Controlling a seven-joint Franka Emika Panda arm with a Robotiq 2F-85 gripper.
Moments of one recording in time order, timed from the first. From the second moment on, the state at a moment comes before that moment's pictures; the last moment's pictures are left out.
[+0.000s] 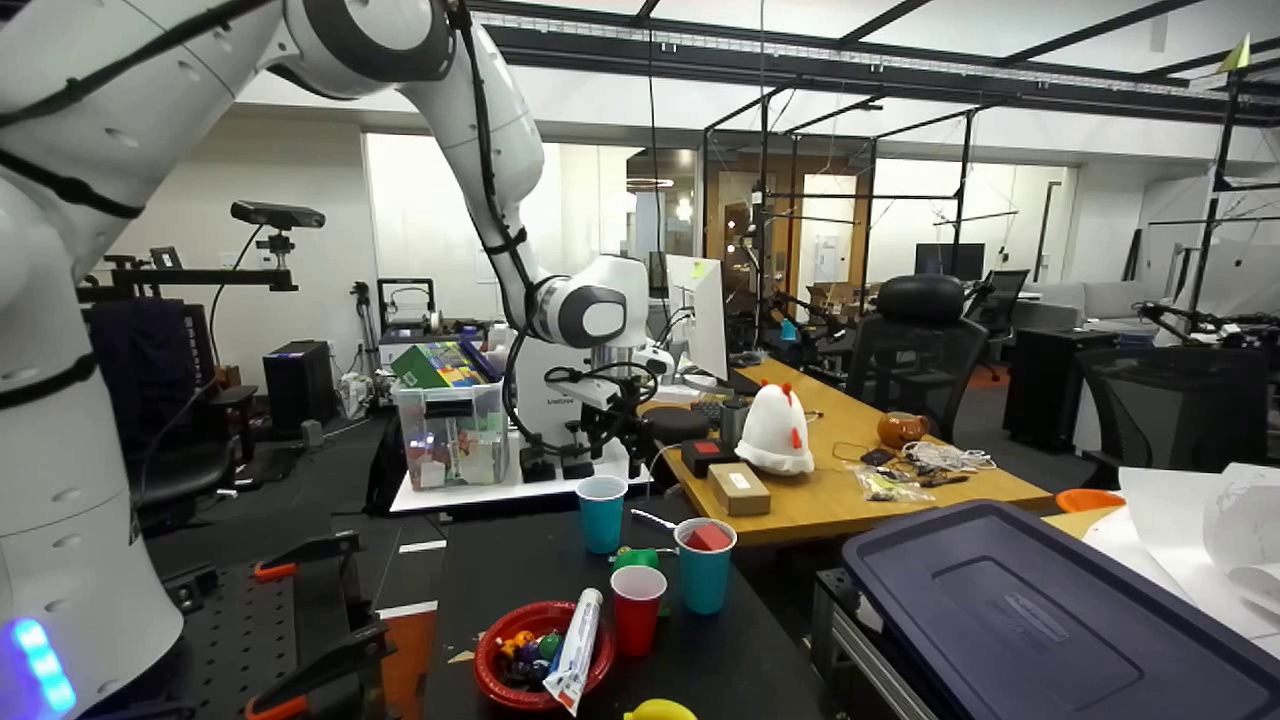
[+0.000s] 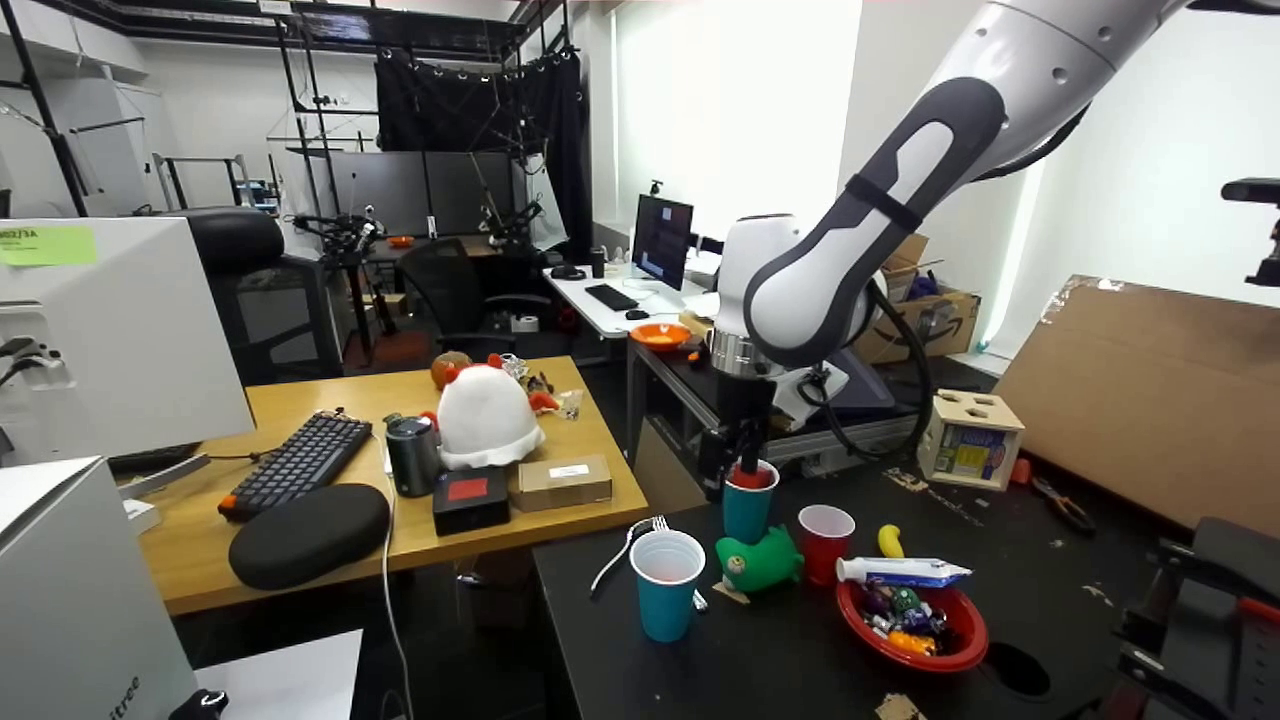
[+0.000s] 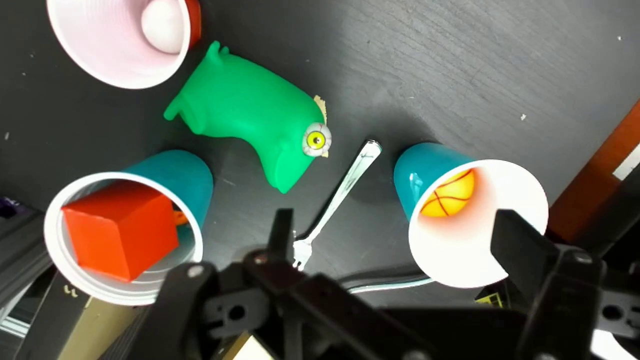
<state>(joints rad) 0.10 0.66 0.08 -1.96 0.00 2.64 -0.05</state>
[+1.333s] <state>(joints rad) -0.28 0.72 0.09 -2.04 0.38 2.54 -0.11</state>
